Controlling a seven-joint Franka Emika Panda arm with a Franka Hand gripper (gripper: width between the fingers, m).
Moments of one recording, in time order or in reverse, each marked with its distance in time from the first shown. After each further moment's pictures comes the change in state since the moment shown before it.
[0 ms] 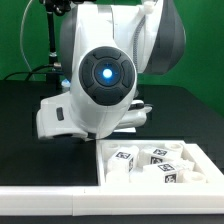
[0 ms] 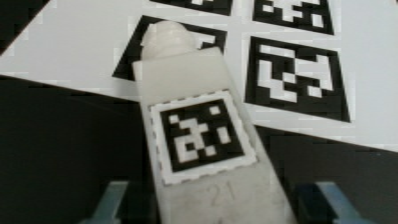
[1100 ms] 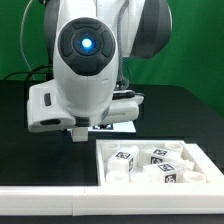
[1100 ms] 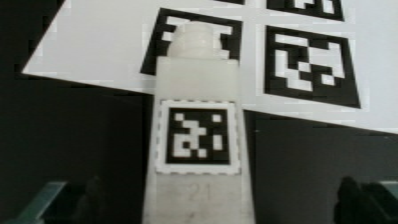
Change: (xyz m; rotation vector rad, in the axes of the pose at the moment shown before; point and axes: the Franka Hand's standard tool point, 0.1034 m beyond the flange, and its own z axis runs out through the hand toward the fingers) arm -0.007 0.012 -0.012 0.024 0.104 0.022
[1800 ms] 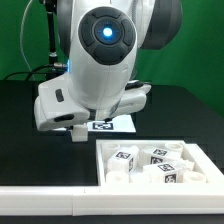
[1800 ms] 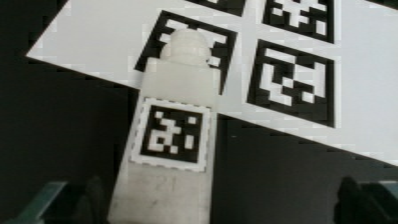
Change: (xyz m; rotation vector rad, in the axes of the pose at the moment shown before) arm -0.006 -0.010 -0.009 -0.050 -0.001 -0.114
